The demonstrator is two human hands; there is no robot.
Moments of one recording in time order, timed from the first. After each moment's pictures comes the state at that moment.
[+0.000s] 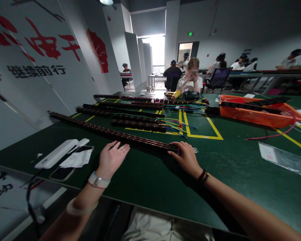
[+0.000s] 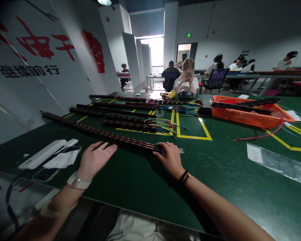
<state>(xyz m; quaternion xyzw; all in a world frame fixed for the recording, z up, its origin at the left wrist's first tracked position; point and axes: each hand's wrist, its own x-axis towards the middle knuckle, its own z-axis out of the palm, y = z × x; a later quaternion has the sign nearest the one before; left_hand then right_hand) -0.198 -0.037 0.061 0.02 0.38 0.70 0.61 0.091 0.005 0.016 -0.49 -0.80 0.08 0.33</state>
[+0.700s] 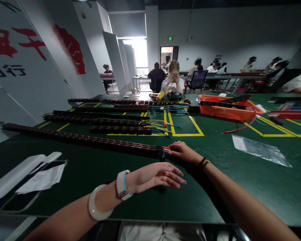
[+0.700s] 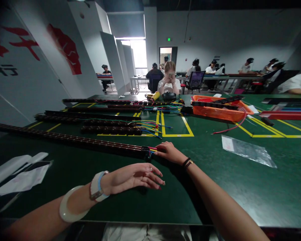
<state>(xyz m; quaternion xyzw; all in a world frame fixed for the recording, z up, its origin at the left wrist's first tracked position) -0.051 -0.047 0.081 0.45 0.27 0.14 0.84 0.163 0.044 0.010 -0.41 -0.87 0.18 0.23</state>
